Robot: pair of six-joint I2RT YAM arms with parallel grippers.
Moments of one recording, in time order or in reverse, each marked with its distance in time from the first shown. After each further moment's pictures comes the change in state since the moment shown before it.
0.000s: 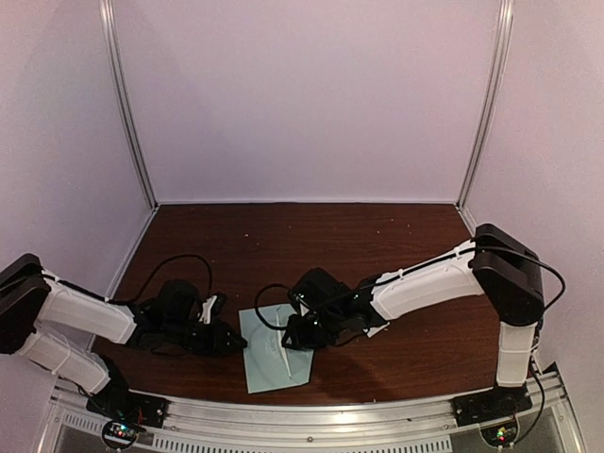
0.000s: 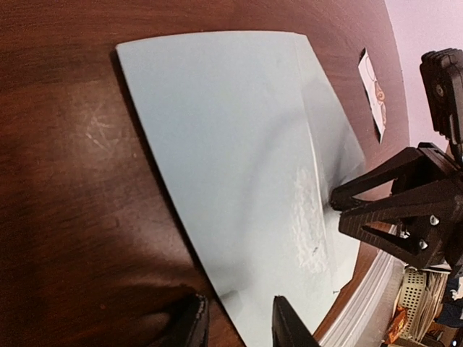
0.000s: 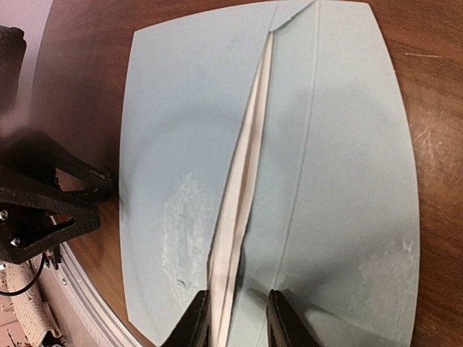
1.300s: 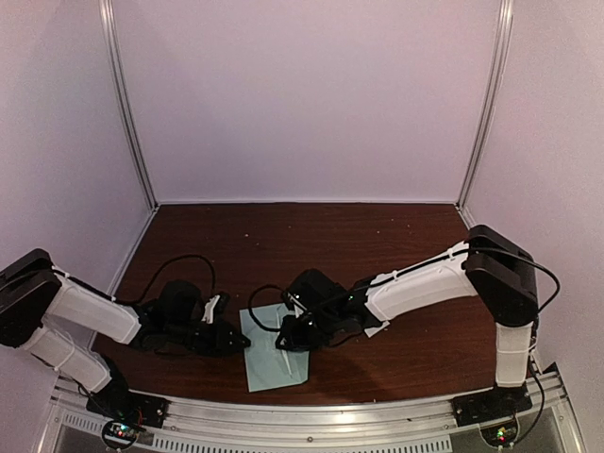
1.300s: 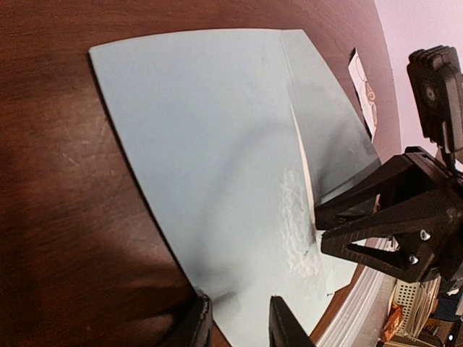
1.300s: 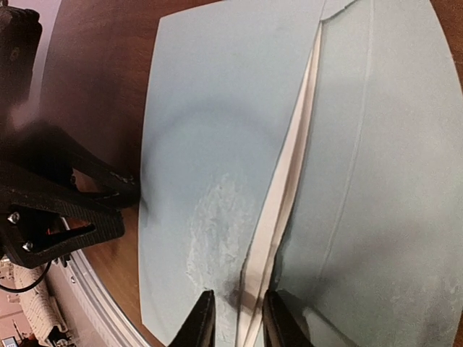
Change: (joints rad) left arm 0.000 0.056 -0.007 0.094 0.027 -0.006; right arm 0.008 0.040 0.031 0.036 -0.047 0.009
